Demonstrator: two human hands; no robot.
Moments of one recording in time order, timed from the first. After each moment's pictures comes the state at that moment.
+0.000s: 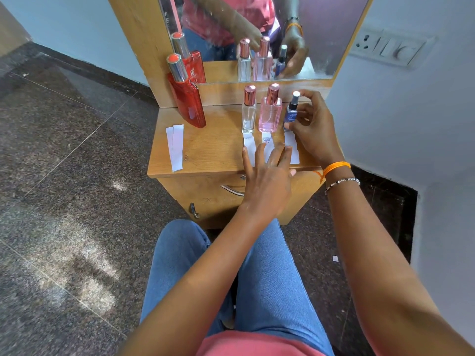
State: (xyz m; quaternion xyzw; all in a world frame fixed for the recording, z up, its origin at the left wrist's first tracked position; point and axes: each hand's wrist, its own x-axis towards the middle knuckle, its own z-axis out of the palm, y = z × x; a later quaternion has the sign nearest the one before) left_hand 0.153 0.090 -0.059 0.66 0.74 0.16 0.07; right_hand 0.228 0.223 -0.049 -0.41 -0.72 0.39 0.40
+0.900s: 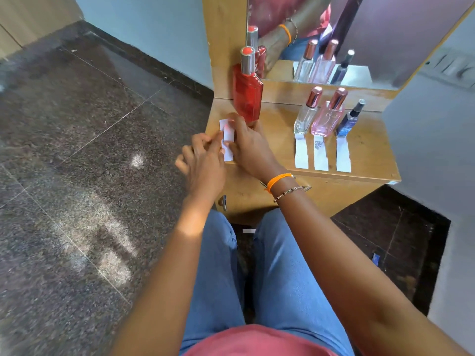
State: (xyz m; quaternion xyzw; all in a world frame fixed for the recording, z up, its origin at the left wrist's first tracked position) left_hand -0.007 0.025 -0.073 0.41 0.89 0.21 0.02; right_hand 0.058 0.123 -0.073 -0.27 -0.91 0.18 0.25
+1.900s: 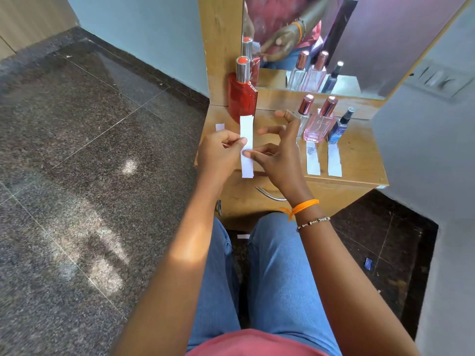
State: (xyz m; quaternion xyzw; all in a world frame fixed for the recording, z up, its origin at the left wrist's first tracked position) left_hand 0.011 0.049 -0.029 0.33 0.76 0.52 0.23; right_hand 0.117 0.114 -0.044 -0.33 -0.70 0.50 0.39
